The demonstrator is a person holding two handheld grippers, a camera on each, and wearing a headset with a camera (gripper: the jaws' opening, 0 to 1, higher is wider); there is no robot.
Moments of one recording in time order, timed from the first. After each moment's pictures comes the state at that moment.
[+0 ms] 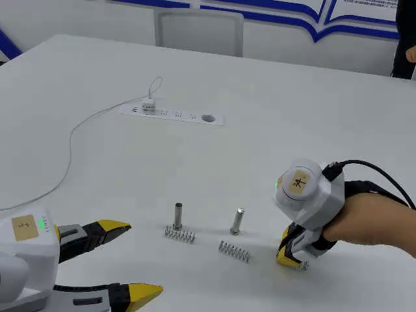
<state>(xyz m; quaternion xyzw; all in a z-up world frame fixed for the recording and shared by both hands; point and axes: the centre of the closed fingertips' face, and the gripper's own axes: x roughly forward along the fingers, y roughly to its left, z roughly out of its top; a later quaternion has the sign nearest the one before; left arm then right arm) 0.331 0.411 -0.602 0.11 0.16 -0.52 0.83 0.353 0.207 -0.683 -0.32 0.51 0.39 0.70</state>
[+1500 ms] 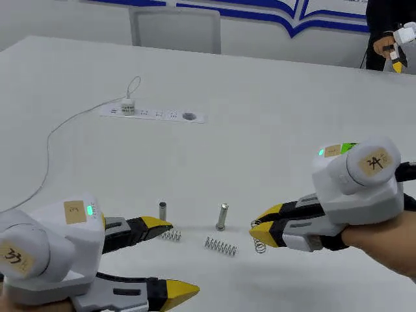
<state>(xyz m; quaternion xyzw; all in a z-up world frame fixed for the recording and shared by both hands) 0.317 0.338 -0.591 0.10 0.14 -0.62 0.76 0.340 0.267 -0.582 -0.12 0.33 0.38 0.86</state>
